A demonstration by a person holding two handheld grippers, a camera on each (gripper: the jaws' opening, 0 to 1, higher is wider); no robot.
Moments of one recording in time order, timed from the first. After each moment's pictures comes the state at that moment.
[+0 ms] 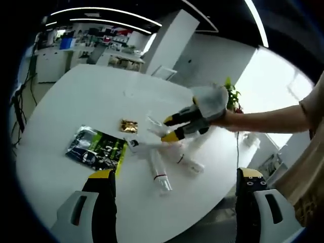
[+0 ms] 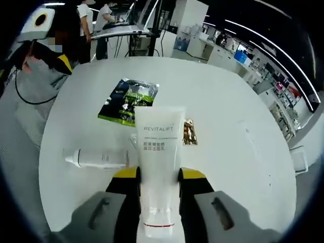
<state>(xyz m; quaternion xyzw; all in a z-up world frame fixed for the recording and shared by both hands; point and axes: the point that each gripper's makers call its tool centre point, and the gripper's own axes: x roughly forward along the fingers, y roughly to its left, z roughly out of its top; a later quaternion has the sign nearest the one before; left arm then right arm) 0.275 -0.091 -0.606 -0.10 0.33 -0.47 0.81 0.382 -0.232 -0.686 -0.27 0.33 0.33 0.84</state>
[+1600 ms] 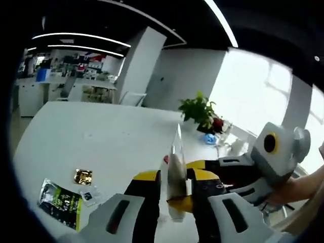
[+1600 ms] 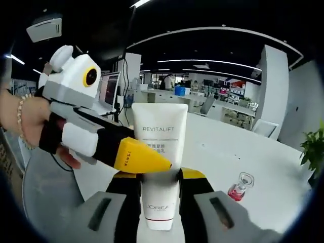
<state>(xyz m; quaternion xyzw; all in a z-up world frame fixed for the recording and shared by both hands) 0.248 -0.240 -0.523 -0.07 0.22 -0.55 0.80 0.246 -0.236 -0.540 -0.07 0.15 0.16 0.97</state>
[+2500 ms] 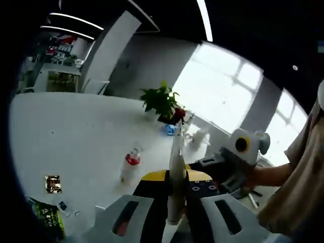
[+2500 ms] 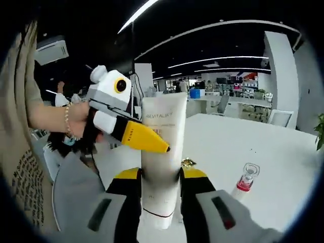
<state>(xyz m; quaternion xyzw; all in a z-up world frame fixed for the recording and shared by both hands) 0.211 -0.255 -0.484 -0.07 0.24 -0.72 0.65 0.201 -0.237 -0.526 0.01 0.15 0.29 0.94</state>
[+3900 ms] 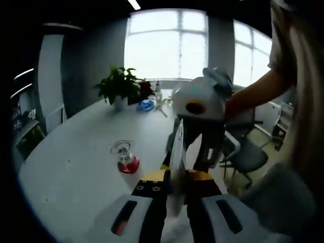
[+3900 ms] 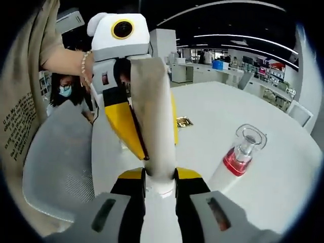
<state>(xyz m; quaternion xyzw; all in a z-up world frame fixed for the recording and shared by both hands) 0.223 -0.329 -0.588 0.17 0.15 -0.80 0.55 0.239 -0.306 -0.646 -0.09 0.27 0.34 0.90</state>
